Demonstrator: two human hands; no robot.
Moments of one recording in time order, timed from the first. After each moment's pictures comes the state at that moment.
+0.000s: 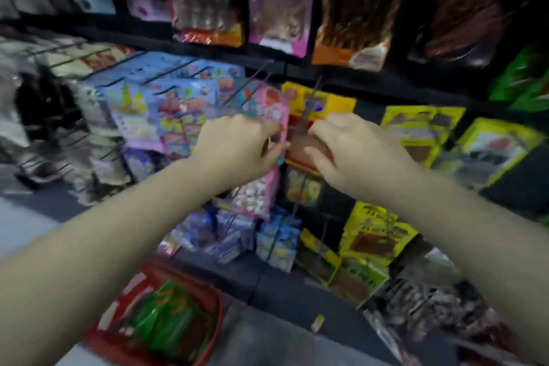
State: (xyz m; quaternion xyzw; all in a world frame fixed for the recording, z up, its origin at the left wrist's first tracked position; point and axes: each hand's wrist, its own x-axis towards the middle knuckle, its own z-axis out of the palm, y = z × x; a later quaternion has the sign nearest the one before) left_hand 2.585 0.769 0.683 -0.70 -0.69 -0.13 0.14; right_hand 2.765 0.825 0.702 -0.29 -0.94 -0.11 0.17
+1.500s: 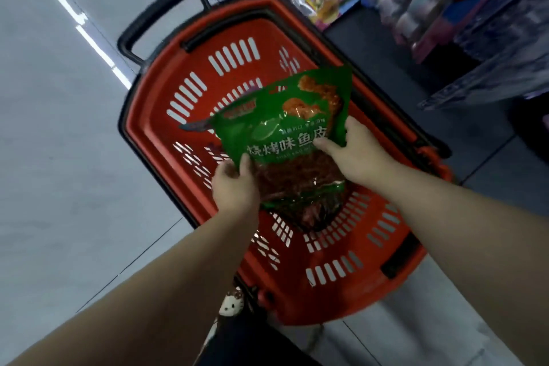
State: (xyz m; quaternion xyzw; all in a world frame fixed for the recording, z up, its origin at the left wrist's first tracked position) left_hand 2.318 0.600 -0.116 0.25 -0.81 -0.47 -0.24; right_hand 2.373 0.769 -0.118 -0.40 -0.76 0.49 -0.12
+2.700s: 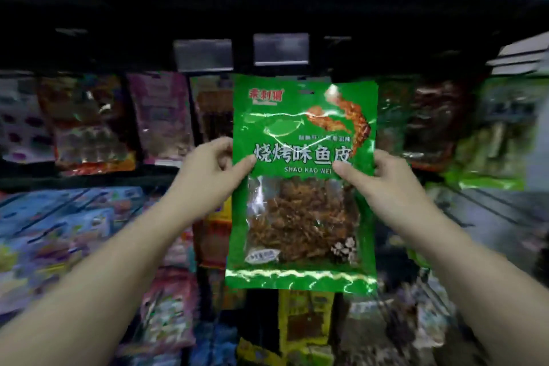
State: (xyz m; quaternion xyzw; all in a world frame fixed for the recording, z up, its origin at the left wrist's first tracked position) left_hand 2.683 0.833 0.789 -0.70 -0.50 -0.49 -0.11; right_hand 2.938 0.807 0.793 -0.51 -0.66 0.22 0.50
